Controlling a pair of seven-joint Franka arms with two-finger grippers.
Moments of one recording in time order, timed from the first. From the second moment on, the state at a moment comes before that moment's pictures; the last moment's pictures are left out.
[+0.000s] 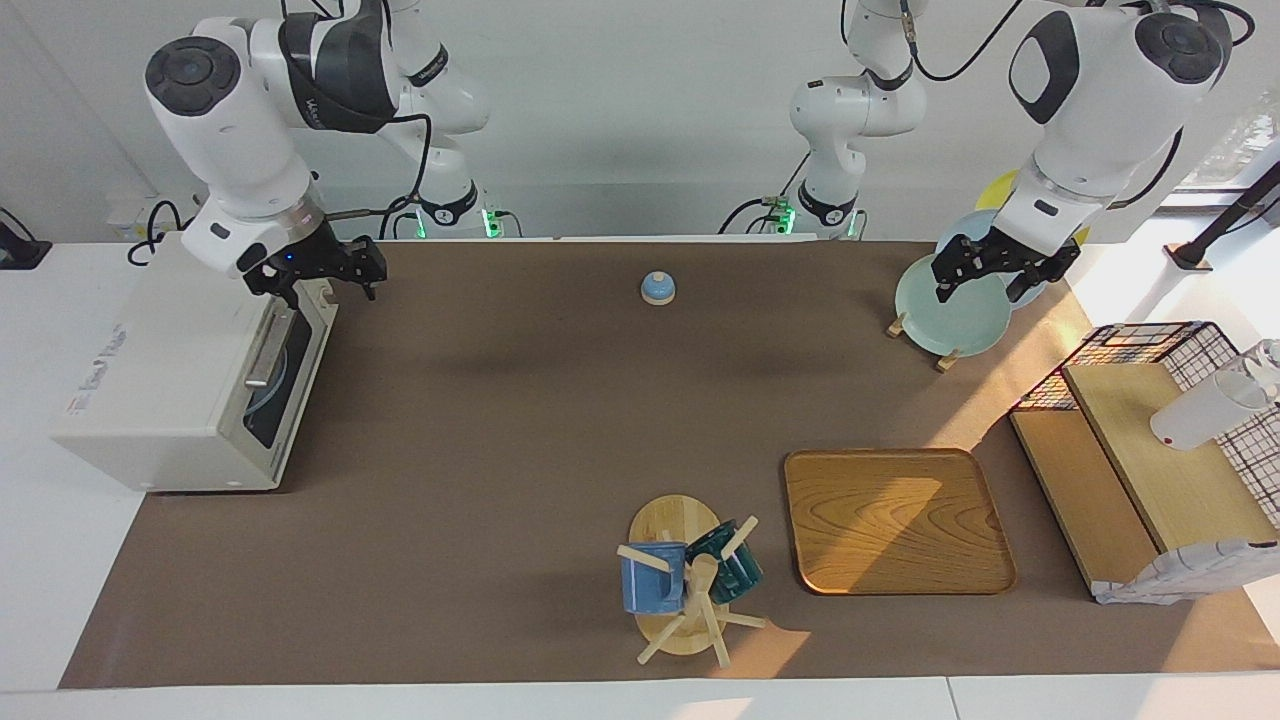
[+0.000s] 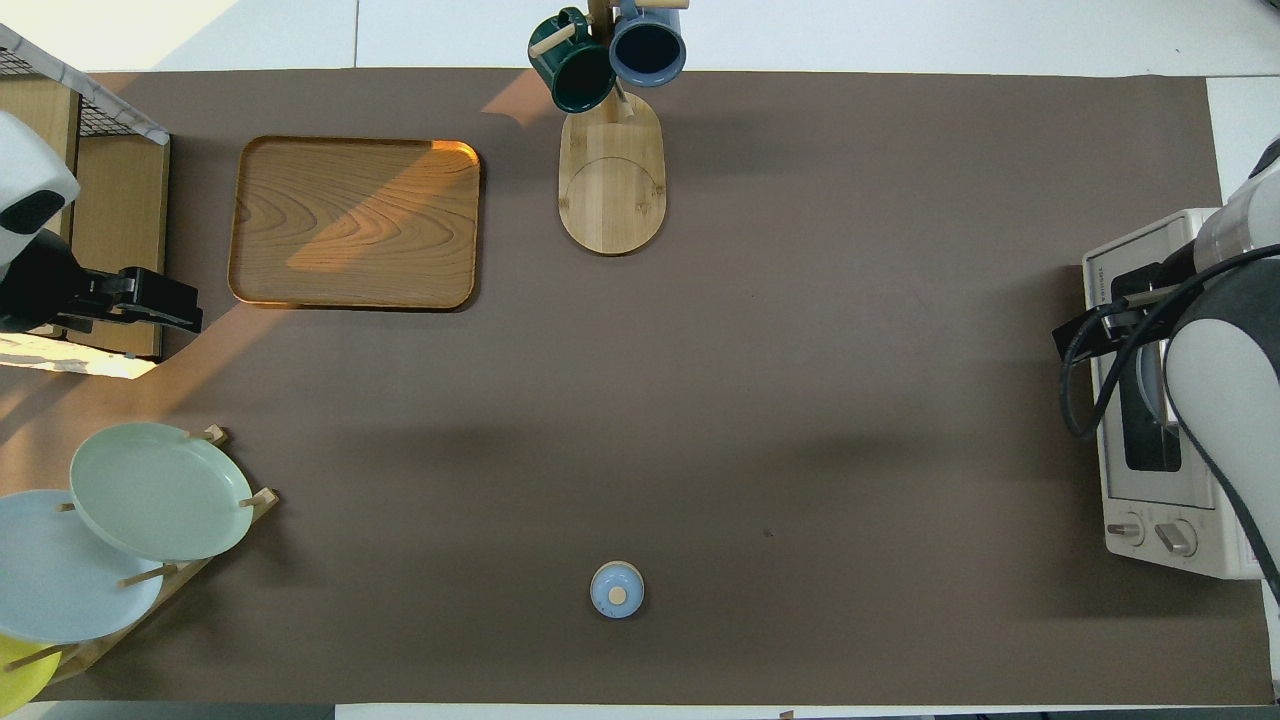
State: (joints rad) left arm -0.04 0.00 -0.05 -1.67 0.00 1.61 0.00; right arm -0.02 0.02 0.05 -1.70 -0.09 1.56 -0.15
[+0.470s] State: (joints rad) left arm -0.04 0.00 -0.05 -1.67 0.00 1.61 0.00; right arm -0.02 0.01 0.04 -1.69 -0.09 1.56 -0.15
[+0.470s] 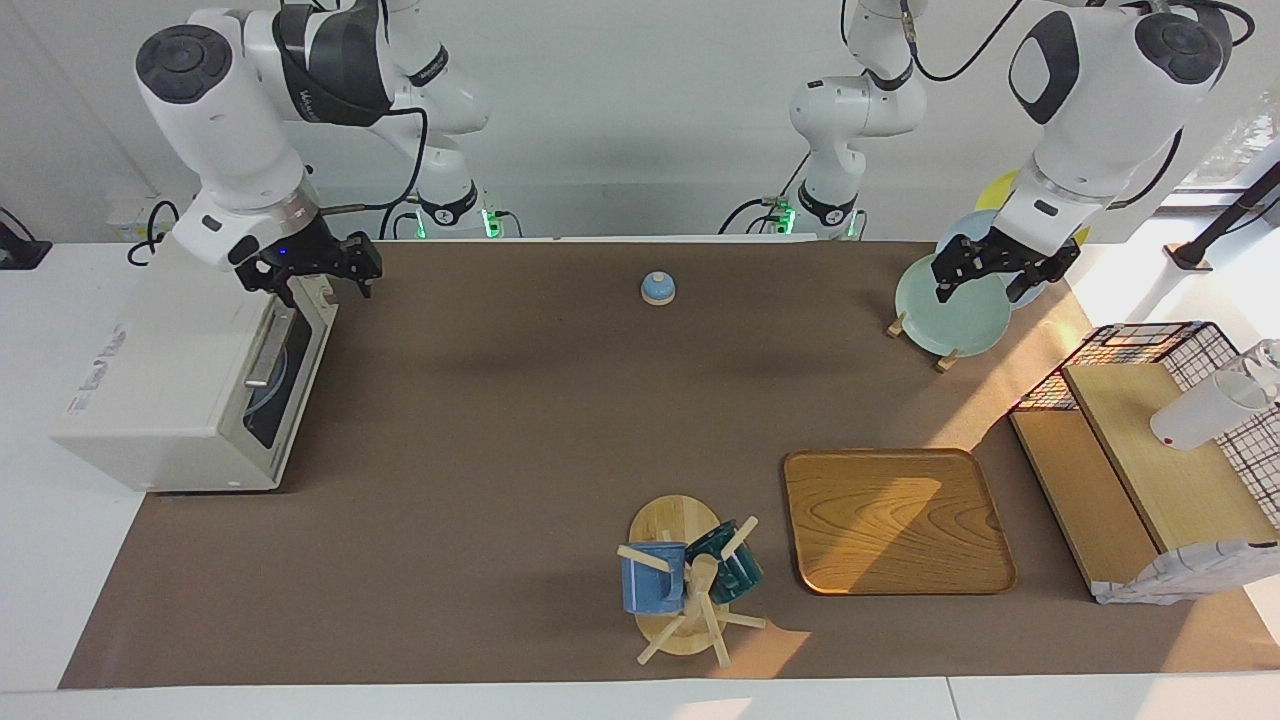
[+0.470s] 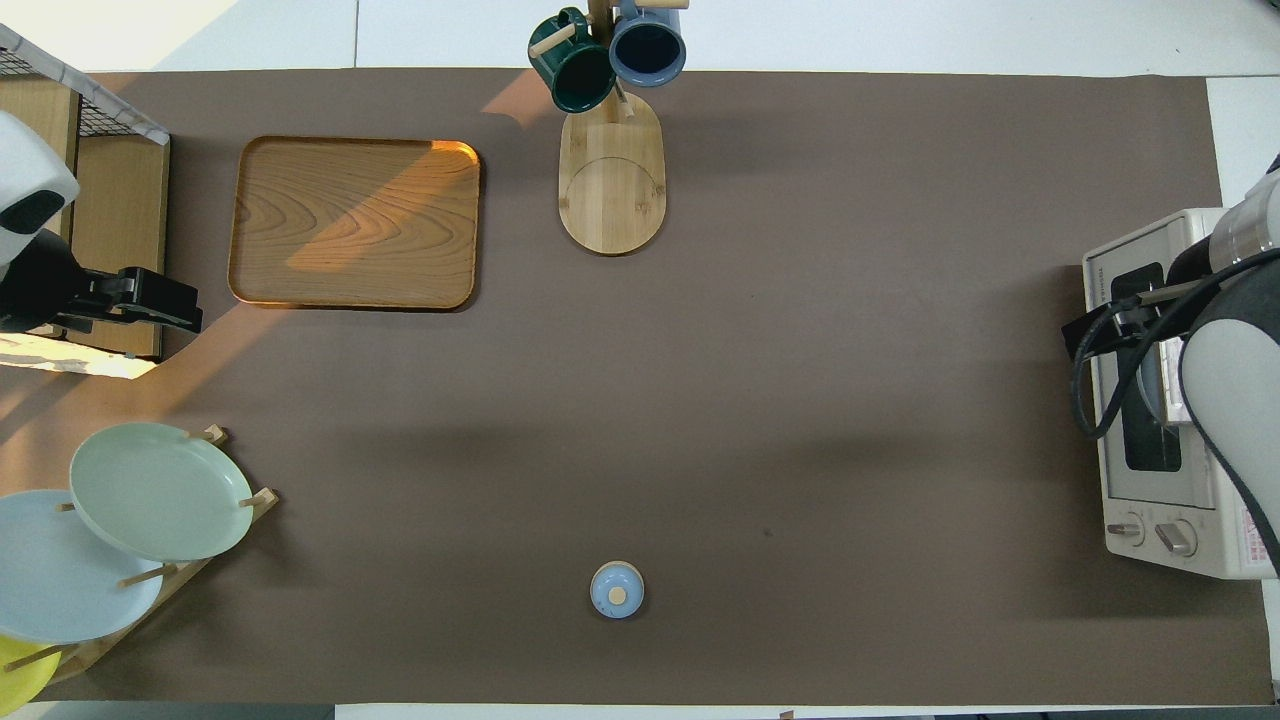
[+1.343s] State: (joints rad) left arm -0.04 0.00 -0.05 -1.67 0.00 1.61 0.00; right arm -0.02 0.01 -0.02 -1.64 -0.04 1.56 -0.07
